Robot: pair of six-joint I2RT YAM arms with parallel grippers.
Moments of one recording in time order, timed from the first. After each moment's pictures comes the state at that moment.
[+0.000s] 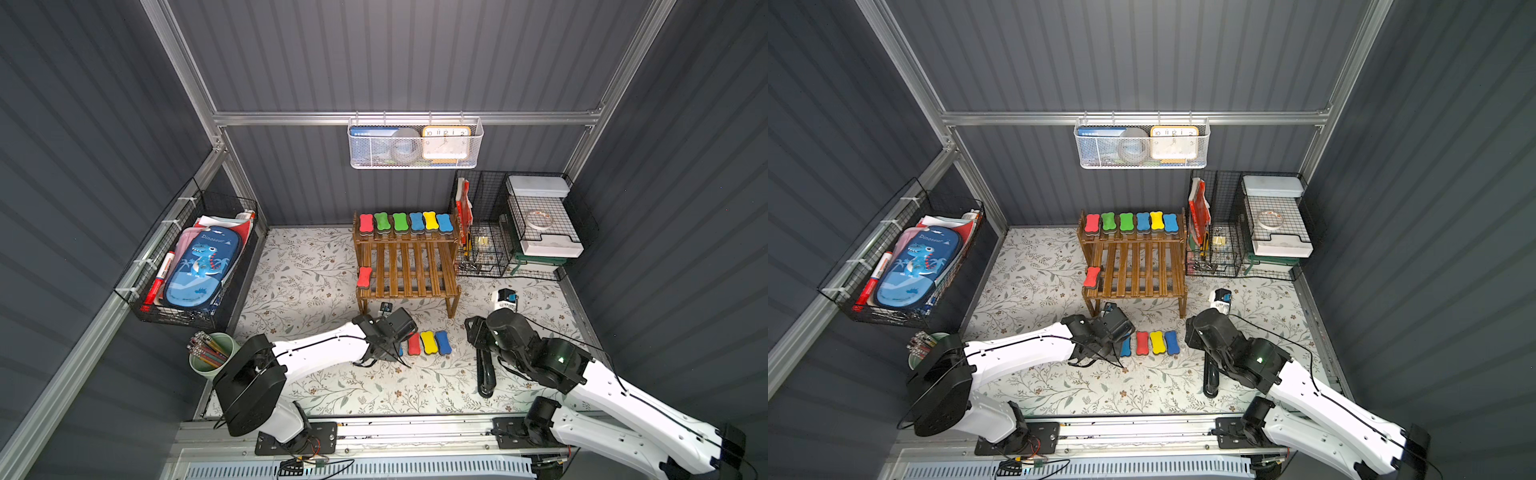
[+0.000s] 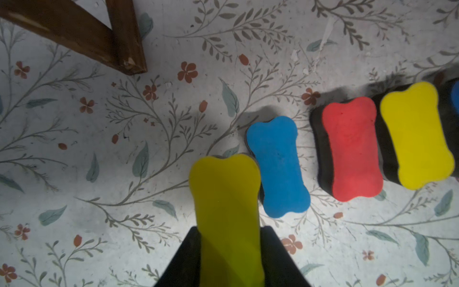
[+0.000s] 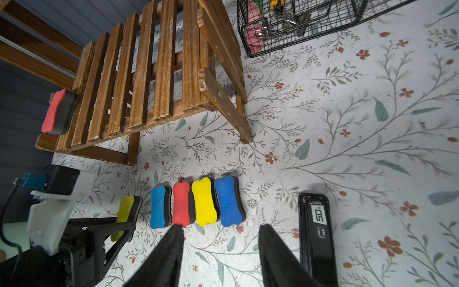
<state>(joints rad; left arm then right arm) -0.97 1.53 0.95 -0.72 -0.25 -0.70 0.82 0.81 0.74 -0.68 0.38 0.90</state>
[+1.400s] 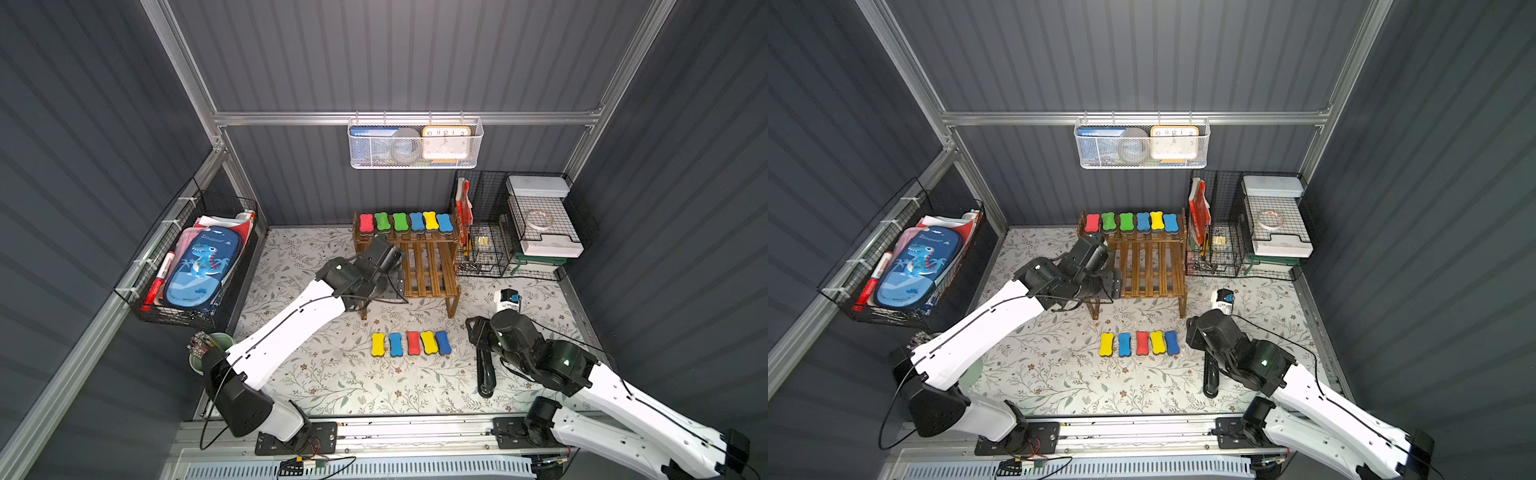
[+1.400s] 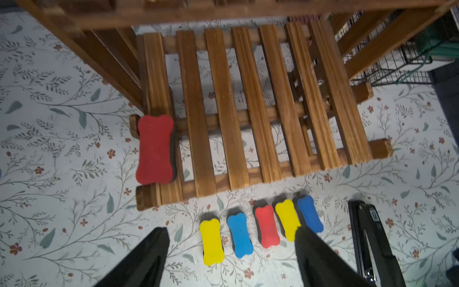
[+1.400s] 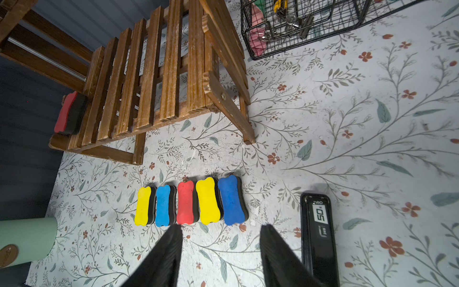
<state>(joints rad) -0.78 1.54 1.60 -1.00 -0.26 -0.47 0.82 0.78 0.74 -0.69 0.37 0.89</state>
